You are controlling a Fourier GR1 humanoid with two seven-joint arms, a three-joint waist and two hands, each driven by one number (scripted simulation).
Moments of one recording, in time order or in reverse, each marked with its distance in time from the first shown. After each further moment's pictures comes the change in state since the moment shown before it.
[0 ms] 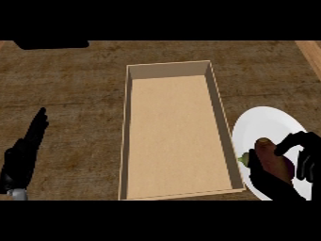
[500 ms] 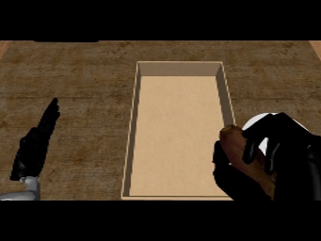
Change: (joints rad) left arm -0.080 -0.024 -0.032 0.024 -0.025 -0.002 0.021; right arm -0.397 0.018 0.268 0.003 0.125 0.146 0.444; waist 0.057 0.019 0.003
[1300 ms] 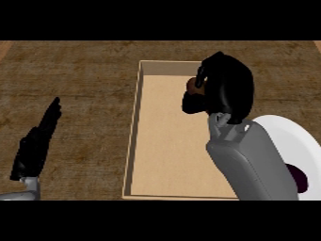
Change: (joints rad) left arm 0.001 -0.003 -0.004 -0.020 -0.004 -0.022 0.011; right arm -0.370 0.001 -0.183 0.687 -0.232 -0.171 0.019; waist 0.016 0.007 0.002
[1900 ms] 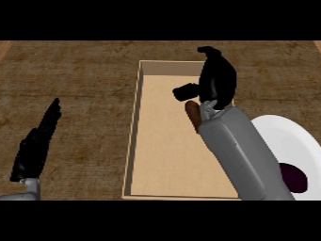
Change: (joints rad) left arm 0.009 -0.008 0.004 -0.005 -0.009 0.000 -0.010; right arm -0.054 0.001 -0.037 0.336 -0.113 -0.384 -0.083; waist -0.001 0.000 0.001
